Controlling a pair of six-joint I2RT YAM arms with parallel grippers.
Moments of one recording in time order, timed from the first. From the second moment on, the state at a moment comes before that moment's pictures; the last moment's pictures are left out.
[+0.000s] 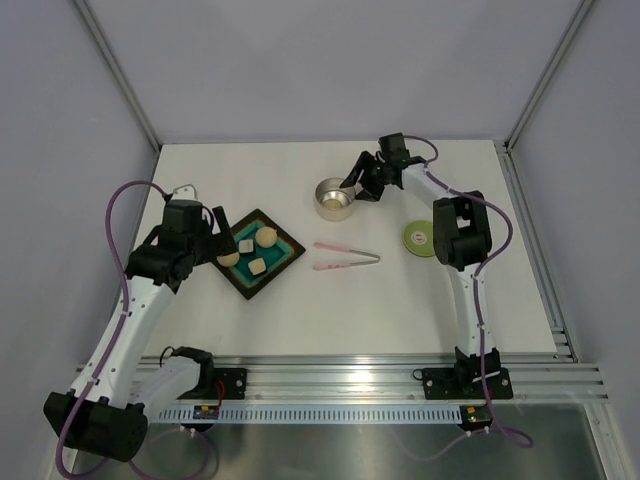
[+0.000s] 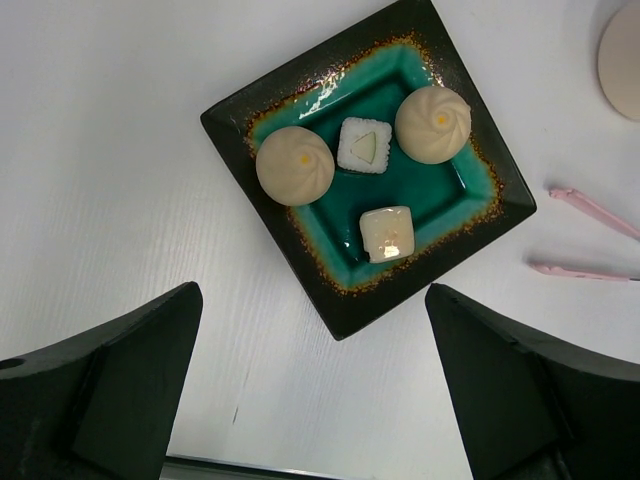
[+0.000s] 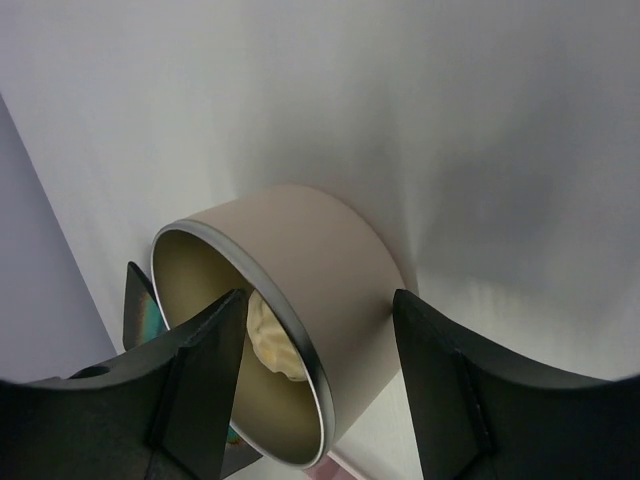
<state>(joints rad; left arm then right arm) -0.21 0.96 0.99 -0.82 -0.22 -0.45 0.27 2.40 1.94 -0.40 -0.40 0.76</state>
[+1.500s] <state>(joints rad) -0.21 0.93 0.99 -0.80 -0.18 -0.46 0.39 1.90 1.44 -0.42 -0.22 0.34</state>
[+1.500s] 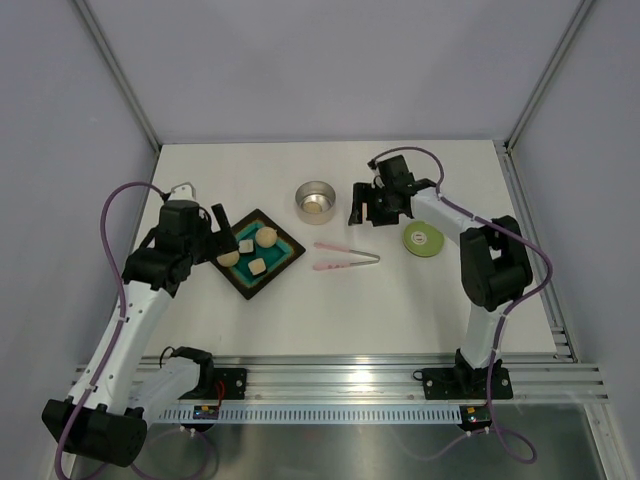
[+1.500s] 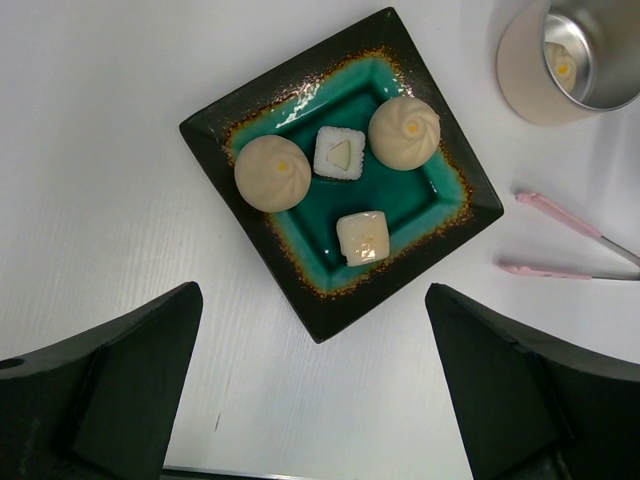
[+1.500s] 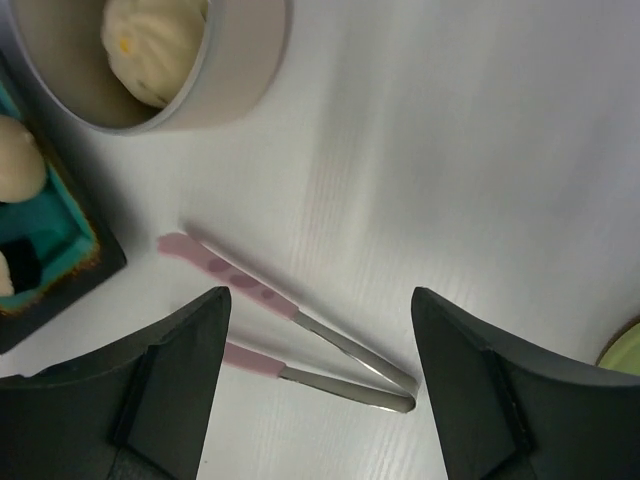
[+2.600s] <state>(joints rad) -0.21 0.99 0.97 -0.76 -0.13 -0.50 0.71 1.76 1.01 -0.25 -0.26 0.49</state>
